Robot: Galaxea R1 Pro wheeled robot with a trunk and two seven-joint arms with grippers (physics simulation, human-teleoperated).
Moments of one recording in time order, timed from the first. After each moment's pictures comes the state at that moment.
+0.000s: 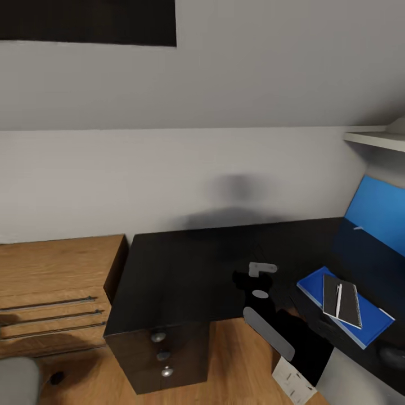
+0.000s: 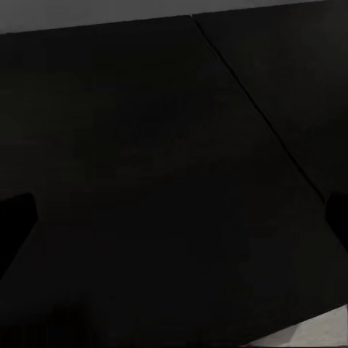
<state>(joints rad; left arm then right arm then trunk) -0.19 0.02 -0.93 -0.31 0.92 -0.25 0.54 -0.66 -0.17 0.83 -1.23 -0.84 0.28 -0.90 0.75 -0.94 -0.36</state>
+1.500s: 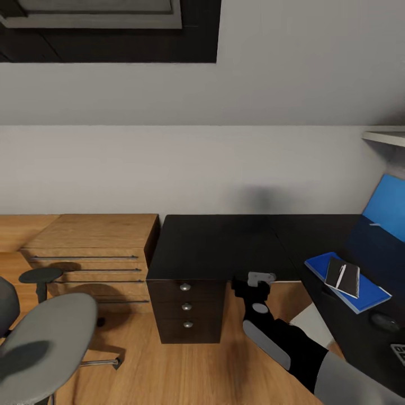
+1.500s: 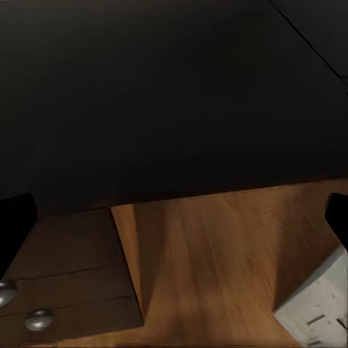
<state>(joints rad) -0.19 0.05 -0.92 -0.31 0.94 -0.26 0.54 -0.66 -0.17 0.92 -1.07 -0.83 0.06 -0.80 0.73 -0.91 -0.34</state>
